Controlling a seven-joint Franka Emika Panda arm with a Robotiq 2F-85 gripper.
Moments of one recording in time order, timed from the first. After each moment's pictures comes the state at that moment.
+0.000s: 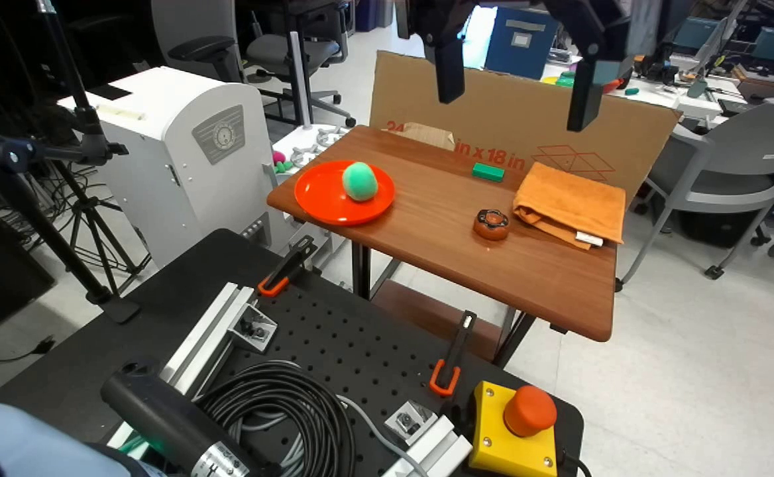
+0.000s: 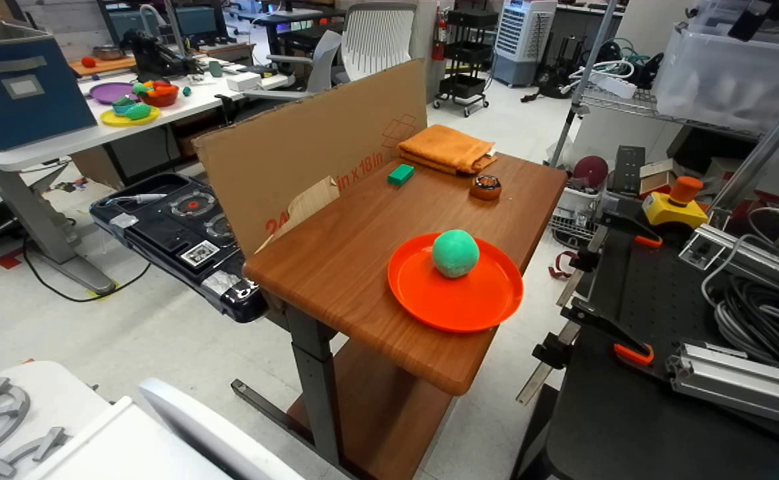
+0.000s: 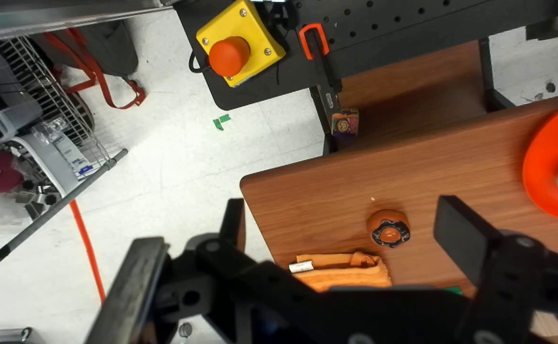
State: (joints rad) arm -0.21 -0.86 0.04 -2.84 -0.21 2.14 0.19
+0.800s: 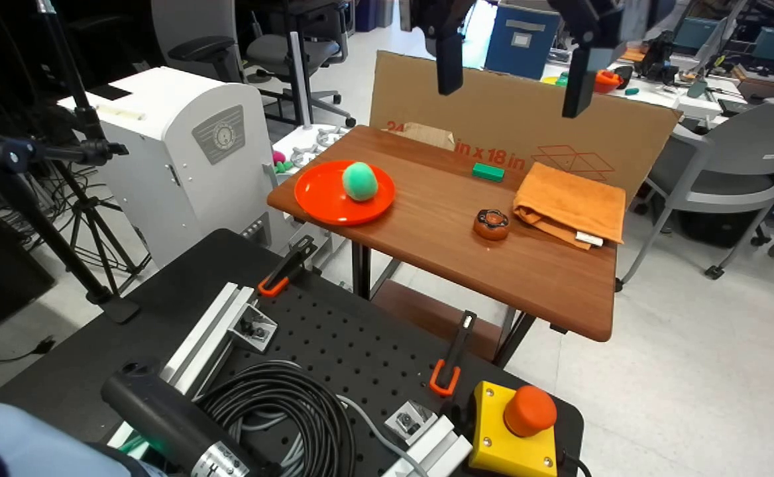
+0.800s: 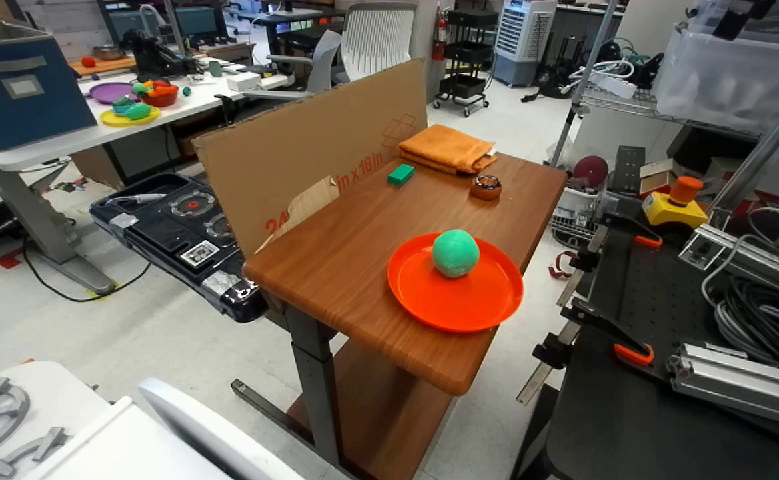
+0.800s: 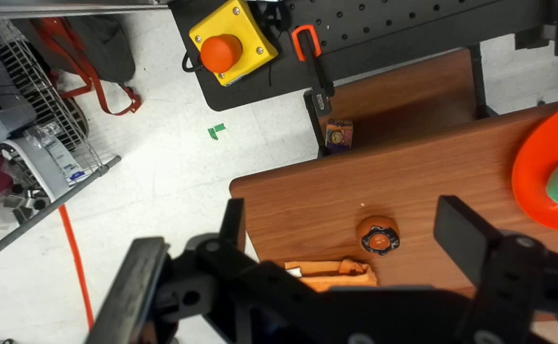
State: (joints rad) arm -0.18 -0.75 0.04 -2.77 -0.21 2.12 0.19
